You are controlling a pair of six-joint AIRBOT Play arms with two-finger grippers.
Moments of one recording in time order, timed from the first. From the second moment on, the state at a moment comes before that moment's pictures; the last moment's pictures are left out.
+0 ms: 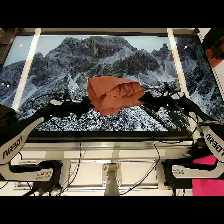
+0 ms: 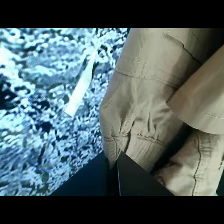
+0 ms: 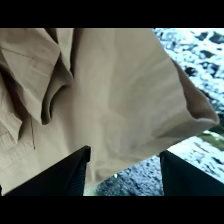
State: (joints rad) left arm -0.18 -1.48 0.71 0.26 -0.61 -1.26; right arm 0.00 -1.46 0.81 -0.62 0.71 1.43
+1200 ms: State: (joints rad) left arm -0.05 -1.45 1.27 1.12 -0.79 -1.41; right arm 0.01 -1.46 0.81 -0.83 0.71 1.66
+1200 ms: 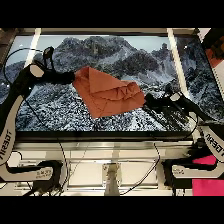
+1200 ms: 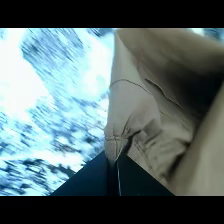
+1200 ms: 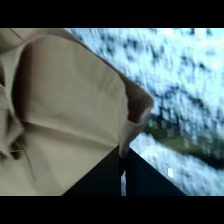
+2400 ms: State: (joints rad) left arm 0.06 -1.20 0.68 0.56 -1.01 -1.06; right arm 0.01 -1.45 0.82 -0.71 0.85 1.51
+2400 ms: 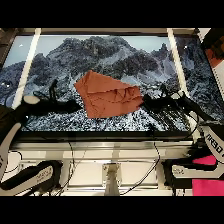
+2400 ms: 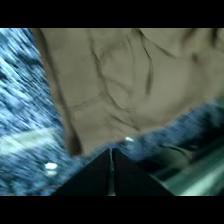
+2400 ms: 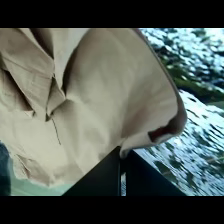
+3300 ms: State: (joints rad) left arm -0.03 -1.22 0.47 0.38 -0.85 -1.20; right arm 0.01 -1.45 0.82 -0.68 0.88 1.47
